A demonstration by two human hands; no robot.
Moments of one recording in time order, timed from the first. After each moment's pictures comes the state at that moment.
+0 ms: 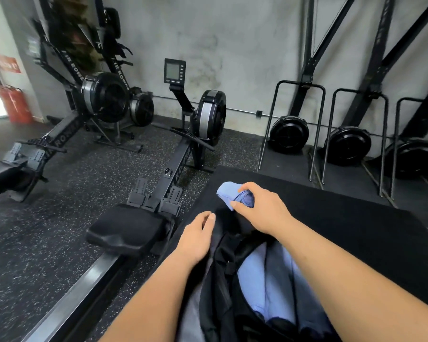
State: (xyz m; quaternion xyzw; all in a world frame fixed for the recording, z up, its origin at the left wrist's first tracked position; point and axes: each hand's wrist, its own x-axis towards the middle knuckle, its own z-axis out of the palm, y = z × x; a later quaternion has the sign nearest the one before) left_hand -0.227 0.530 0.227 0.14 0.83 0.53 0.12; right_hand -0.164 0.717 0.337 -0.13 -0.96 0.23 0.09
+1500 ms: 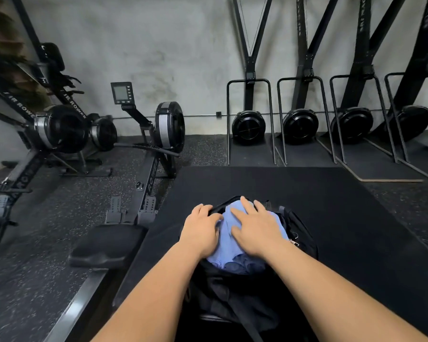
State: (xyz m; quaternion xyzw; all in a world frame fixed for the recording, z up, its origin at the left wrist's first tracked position) left_hand -0.116 0.586 0.275 0.42 0.90 0.13 -0.03; right_hand 0.002 0.731 0.298 -0.21 -0.97 0.10 0.03
